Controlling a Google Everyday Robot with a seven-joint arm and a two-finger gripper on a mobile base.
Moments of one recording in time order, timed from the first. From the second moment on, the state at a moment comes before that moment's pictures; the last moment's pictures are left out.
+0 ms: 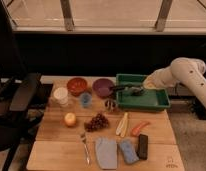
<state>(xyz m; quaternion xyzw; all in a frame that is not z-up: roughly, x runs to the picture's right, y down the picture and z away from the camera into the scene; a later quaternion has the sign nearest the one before) 0.255 -0.016 0.790 -0.10 -0.17 -0.05 0.98</state>
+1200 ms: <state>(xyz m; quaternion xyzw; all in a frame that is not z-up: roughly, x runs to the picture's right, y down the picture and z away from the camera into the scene) 0.220 -0.015 0.867 -0.15 -0.20 -0.06 0.97</state>
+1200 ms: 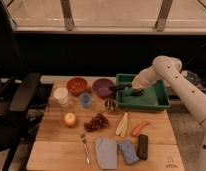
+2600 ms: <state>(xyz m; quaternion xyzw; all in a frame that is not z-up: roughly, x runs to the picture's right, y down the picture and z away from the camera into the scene) 0.225 0.000 0.887 -0.17 -0.21 -0.03 0.96</state>
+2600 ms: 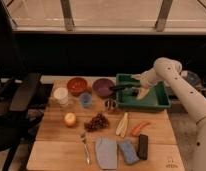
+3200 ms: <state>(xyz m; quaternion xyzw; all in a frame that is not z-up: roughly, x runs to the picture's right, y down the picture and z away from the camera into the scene) 0.185 0.018 0.927 -0.21 -0.23 -0.03 0.95</state>
